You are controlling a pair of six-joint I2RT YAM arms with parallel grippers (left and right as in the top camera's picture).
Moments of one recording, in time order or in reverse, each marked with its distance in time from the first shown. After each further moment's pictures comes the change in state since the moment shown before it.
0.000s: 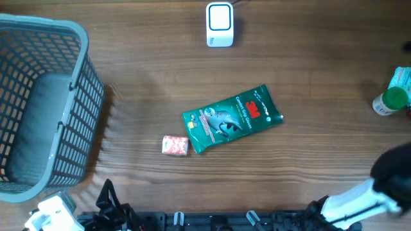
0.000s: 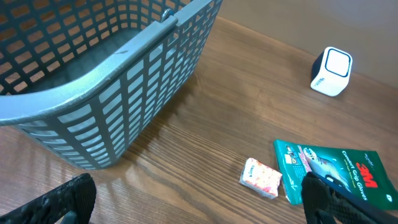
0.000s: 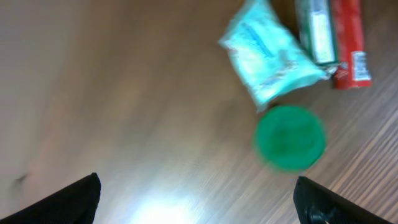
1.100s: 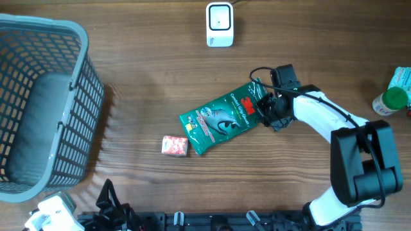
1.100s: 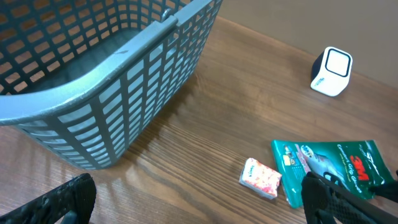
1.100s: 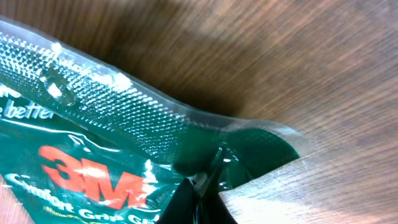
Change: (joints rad) left arm 0.000 0.000 0.000 0.000 0.000 0.000; right arm 0.808 -0.008 -0.886 0.489 -0.097 0.566
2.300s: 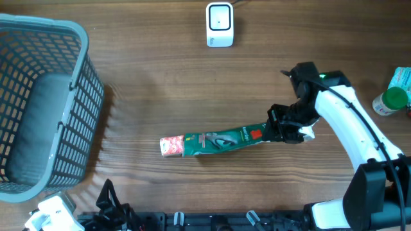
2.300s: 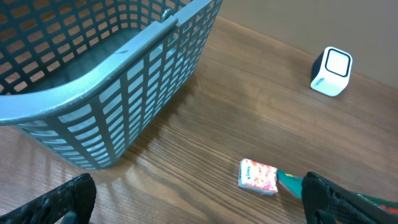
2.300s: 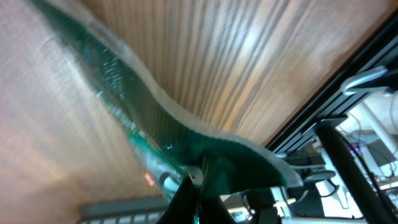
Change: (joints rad) left arm 0.000 0.000 0.000 0.000 0.000 0.000; right arm -0.080 -0.185 0.185 -0.710 -0.311 0.435
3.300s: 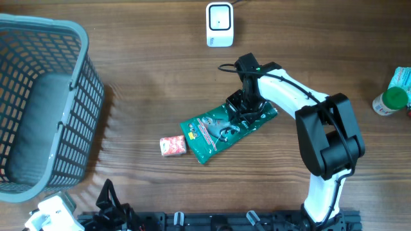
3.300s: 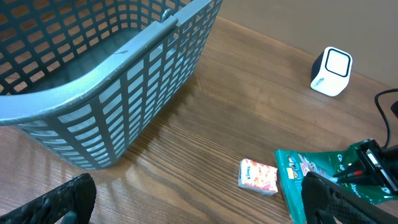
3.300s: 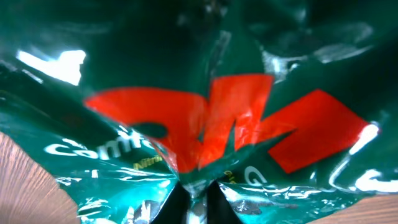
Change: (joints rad) left arm 0.000 0.000 0.000 0.000 0.000 0.000; right arm 0.265 0.452 0.174 0.415 0.154 -0.319
